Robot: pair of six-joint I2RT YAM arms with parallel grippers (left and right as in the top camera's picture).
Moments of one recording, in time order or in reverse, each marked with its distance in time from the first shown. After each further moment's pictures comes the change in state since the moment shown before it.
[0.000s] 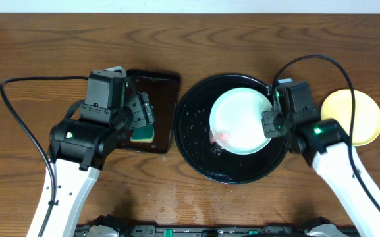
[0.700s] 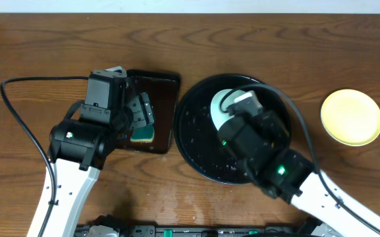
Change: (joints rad) left arm 0.000 0.000 0.000 0.000 0.003 0.000; right arm 0.532 -0.043 0.000 0.027 0.754 -0.138
